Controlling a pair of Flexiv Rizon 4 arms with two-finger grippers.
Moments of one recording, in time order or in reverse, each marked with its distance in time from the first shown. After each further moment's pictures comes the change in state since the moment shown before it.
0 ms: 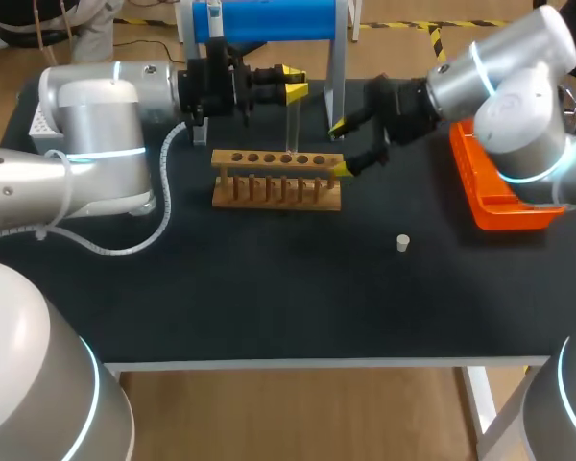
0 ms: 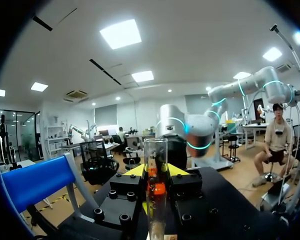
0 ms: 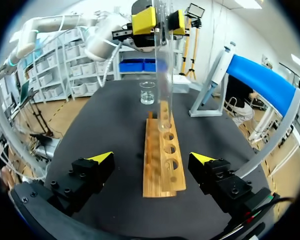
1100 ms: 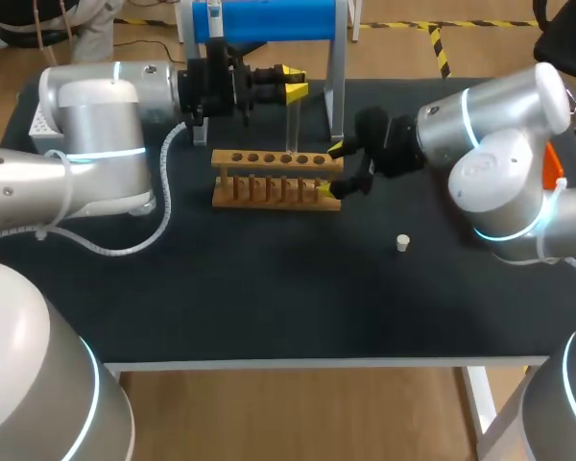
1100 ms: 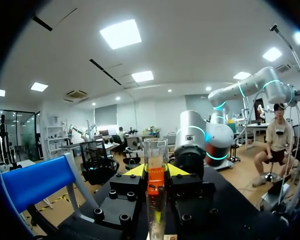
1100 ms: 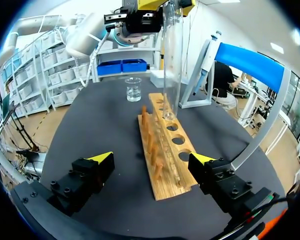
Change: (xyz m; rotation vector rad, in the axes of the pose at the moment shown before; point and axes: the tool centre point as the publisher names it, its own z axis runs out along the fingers) left arm 0.000 0.000 0.000 0.000 0.000 0.000; right arm 0.019 -0.016 0.025 -0.013 -0.163 0.106
